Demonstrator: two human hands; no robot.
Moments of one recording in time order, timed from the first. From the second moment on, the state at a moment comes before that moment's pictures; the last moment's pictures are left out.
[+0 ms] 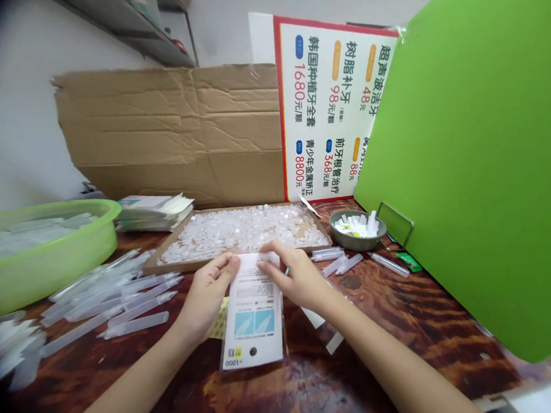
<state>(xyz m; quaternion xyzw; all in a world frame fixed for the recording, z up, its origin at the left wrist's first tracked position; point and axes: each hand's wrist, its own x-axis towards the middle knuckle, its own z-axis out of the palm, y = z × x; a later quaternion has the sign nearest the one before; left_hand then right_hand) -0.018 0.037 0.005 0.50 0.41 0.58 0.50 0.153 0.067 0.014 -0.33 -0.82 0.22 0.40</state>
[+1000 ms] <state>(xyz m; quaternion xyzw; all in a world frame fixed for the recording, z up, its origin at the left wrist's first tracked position) -0.022 0.038 0.013 0.52 0.38 0.55 0.53 0.153 0.070 0.018 -0.30 -0.47 0.70 0.45</state>
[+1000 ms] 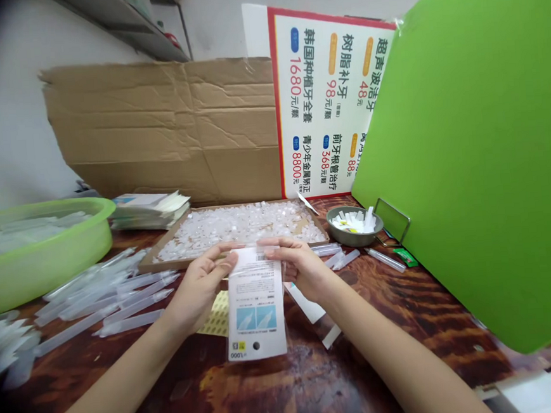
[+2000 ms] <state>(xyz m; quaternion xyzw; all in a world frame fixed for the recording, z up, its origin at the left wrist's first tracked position) -0.026 0.028 0.017 0.50 0.27 0.60 0.56 0.170 0.072 0.024 -0.16 -0.64 0.59 0.47</state>
